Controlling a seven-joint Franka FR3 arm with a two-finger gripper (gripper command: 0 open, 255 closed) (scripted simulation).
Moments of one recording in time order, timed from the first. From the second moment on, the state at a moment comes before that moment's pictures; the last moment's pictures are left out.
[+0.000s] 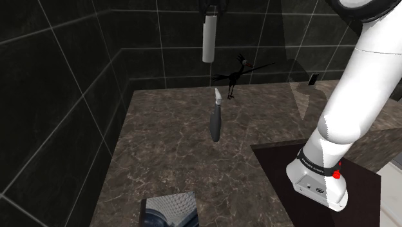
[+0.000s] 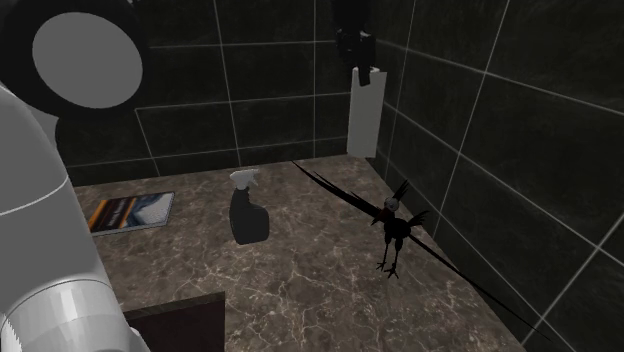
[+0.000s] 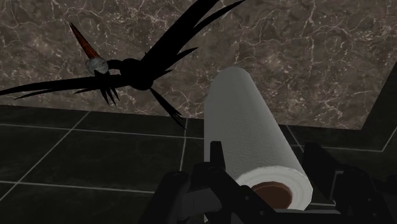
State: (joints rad) arm -0.12 0.10 0.11 -1.34 -0.12 1.61 0.55
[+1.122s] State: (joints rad) arm -0.02 -0.32 0.21 -1.75 -0.07 1.59 0.74
